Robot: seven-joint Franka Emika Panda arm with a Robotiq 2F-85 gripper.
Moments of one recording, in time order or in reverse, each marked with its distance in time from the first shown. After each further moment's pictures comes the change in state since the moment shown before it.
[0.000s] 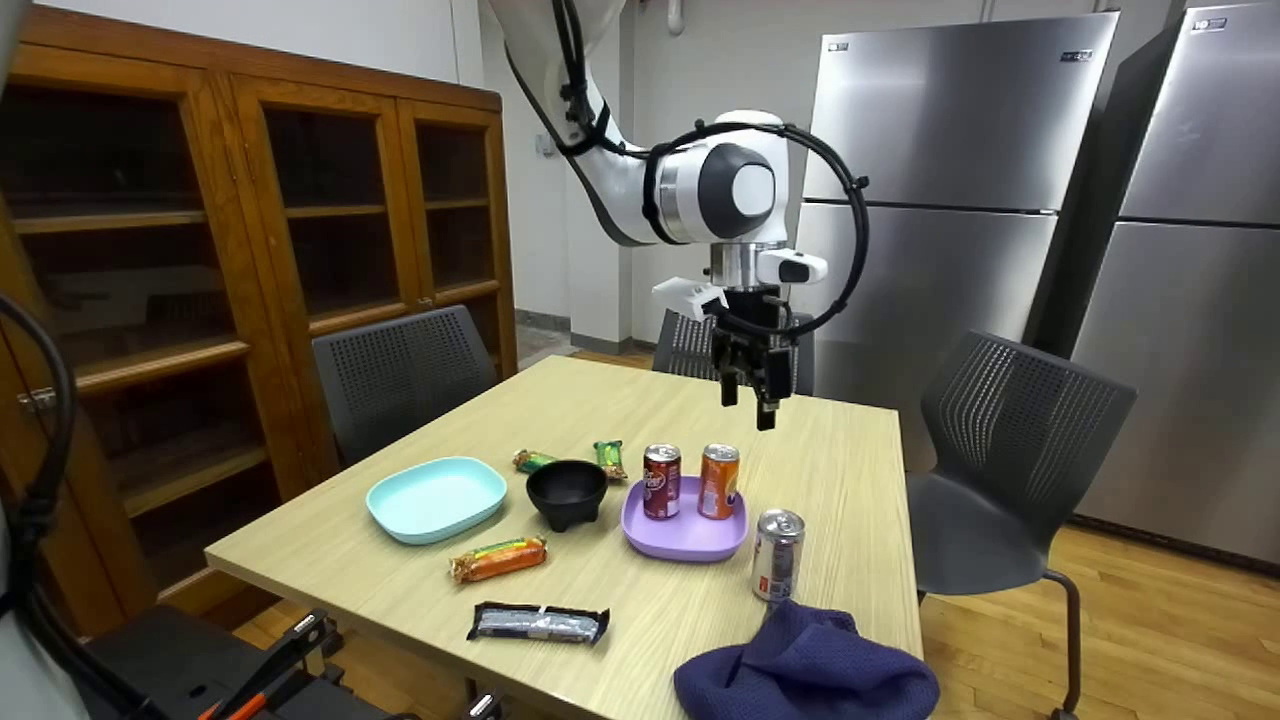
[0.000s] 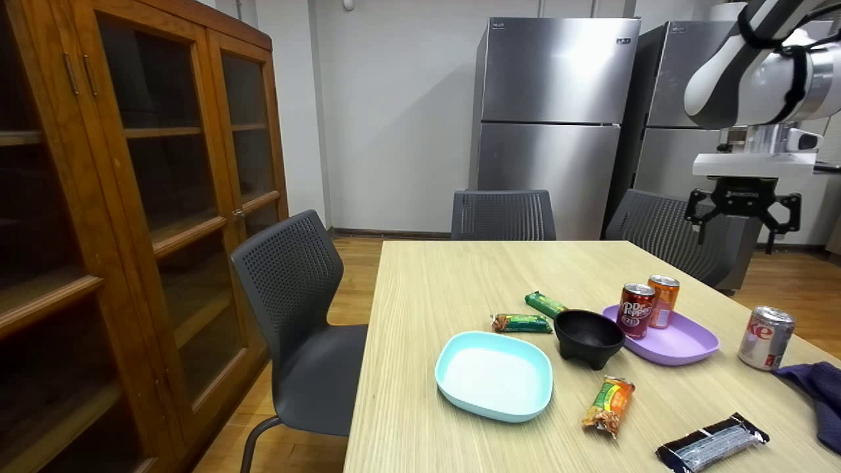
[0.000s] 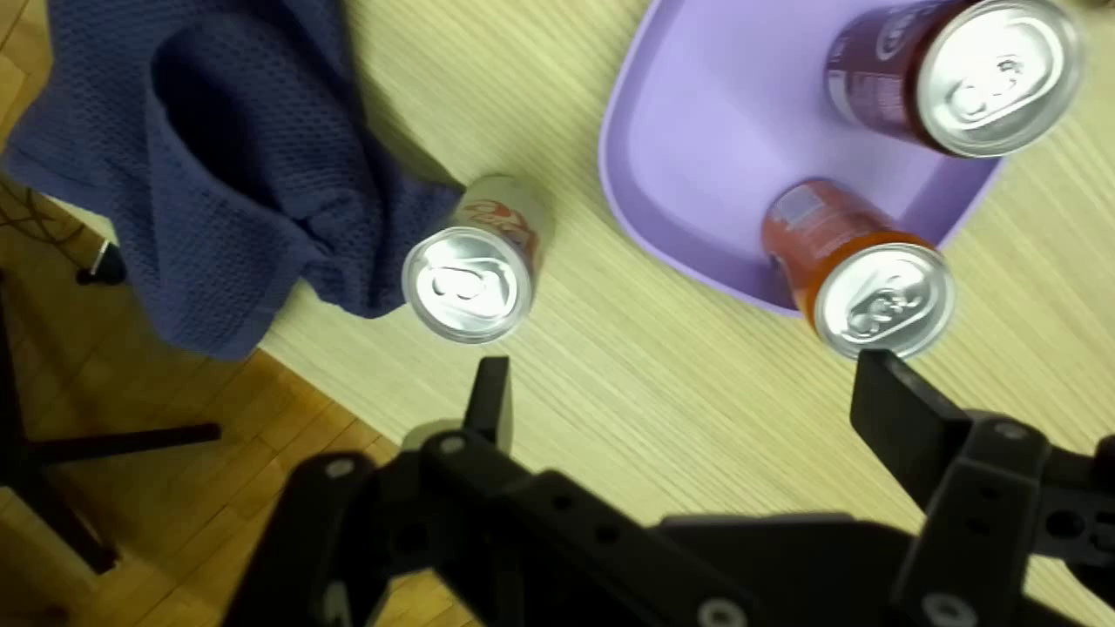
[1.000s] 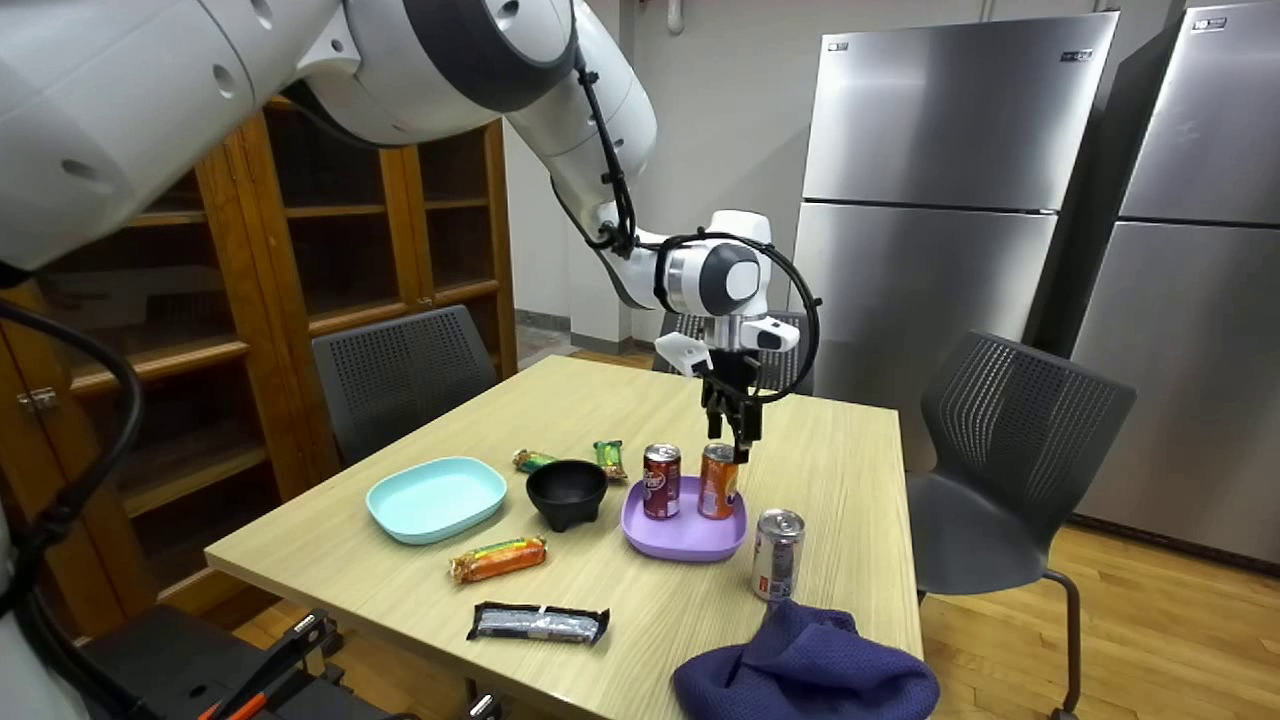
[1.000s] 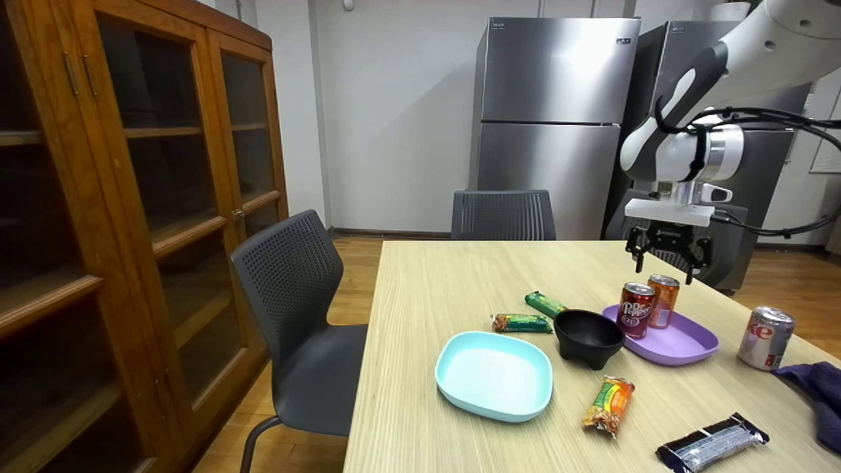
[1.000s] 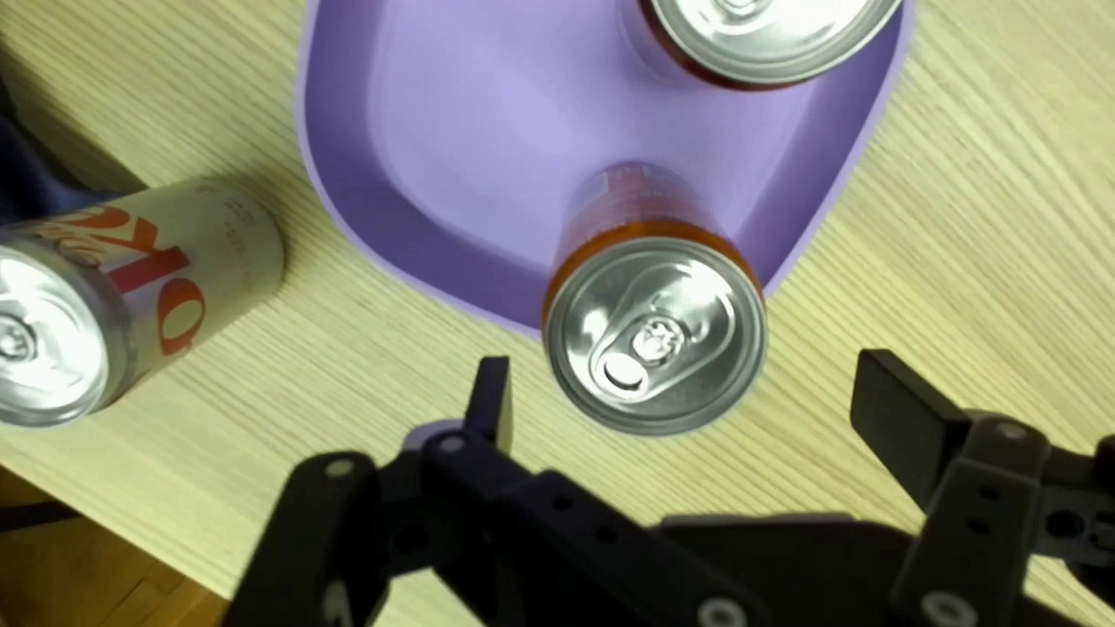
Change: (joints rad) arm -0.003 0.424 0.061 0.461 0.129 -0.078 0.061
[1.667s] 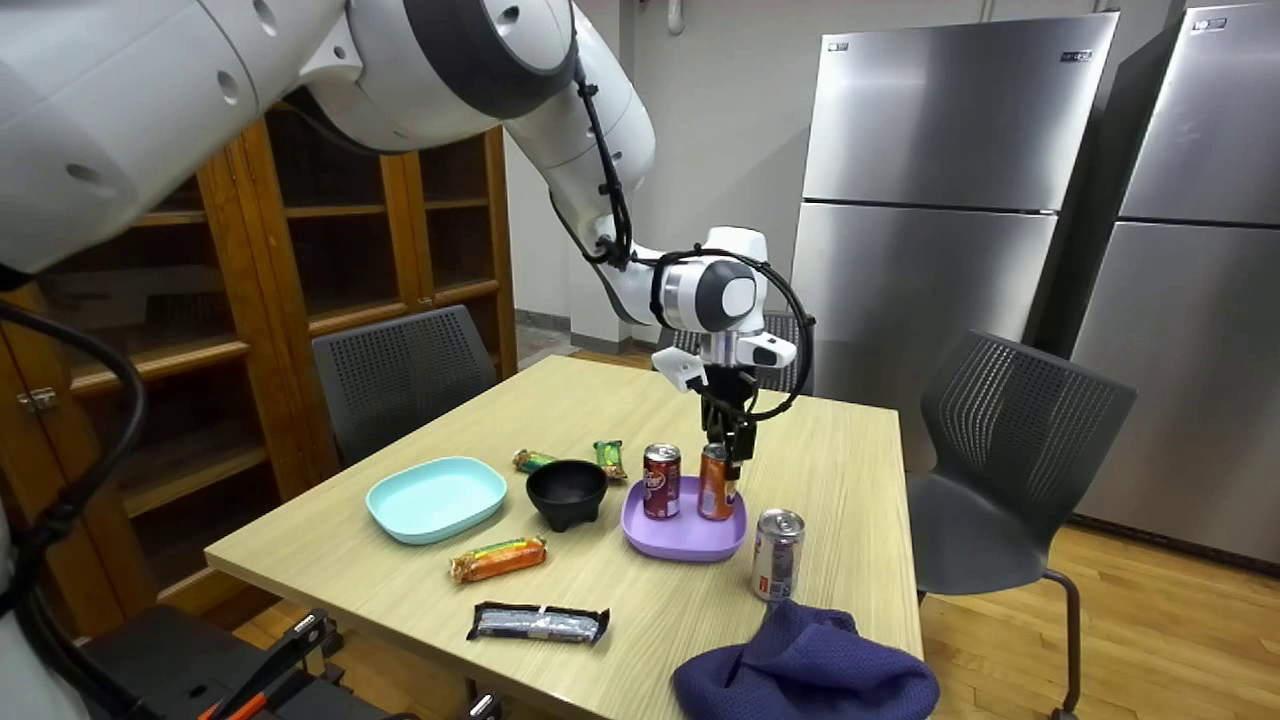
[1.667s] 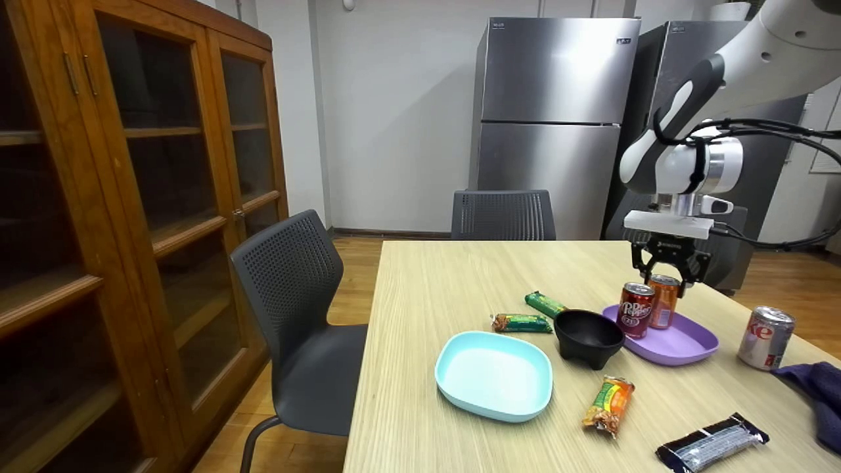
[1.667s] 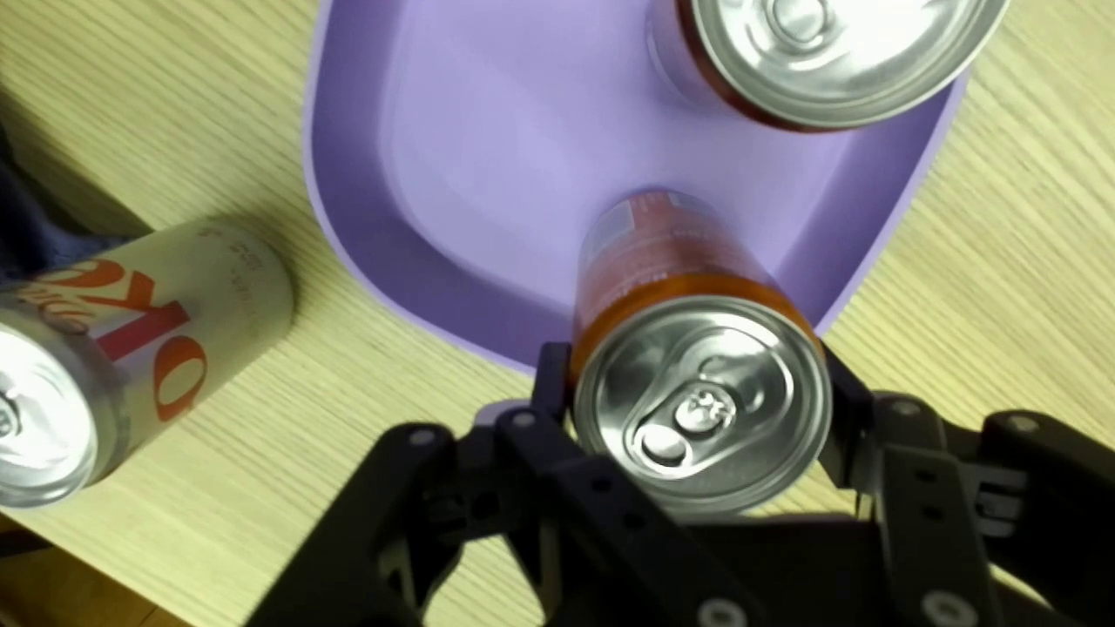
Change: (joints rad) arm 0.006 0.019 -0.005 -0.029 0.000 0.029 0.023
